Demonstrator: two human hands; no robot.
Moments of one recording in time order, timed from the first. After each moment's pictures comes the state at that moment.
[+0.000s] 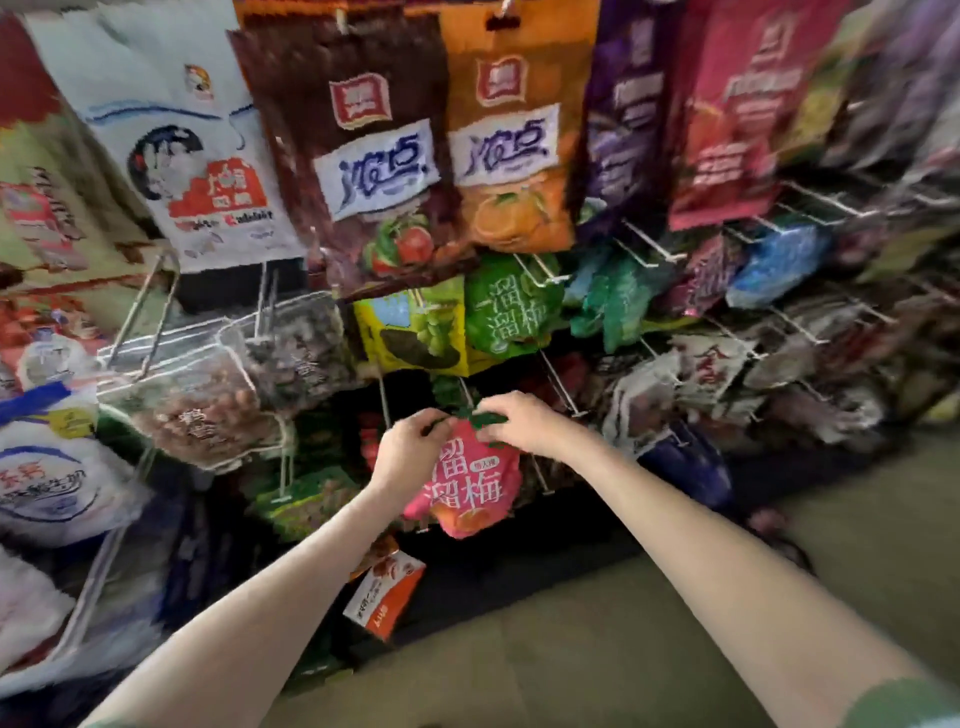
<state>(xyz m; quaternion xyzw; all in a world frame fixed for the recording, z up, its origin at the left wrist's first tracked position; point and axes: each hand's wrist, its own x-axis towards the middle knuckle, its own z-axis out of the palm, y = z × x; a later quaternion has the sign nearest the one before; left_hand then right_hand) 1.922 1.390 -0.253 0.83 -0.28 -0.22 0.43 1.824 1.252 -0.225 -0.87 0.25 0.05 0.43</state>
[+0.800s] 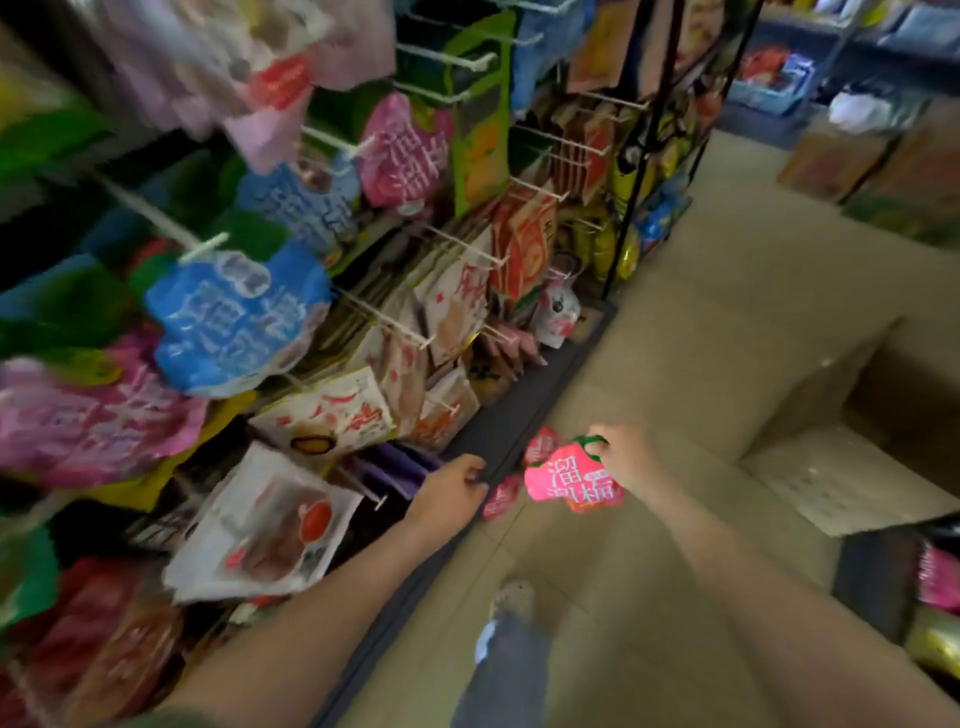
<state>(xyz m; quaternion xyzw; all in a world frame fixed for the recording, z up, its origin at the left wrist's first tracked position) 1.576 0.870 -0.427 0.70 -0.56 -0.44 0.09 1.342 0.800 -0.436 -0.65 0.68 -0.01 0.35</state>
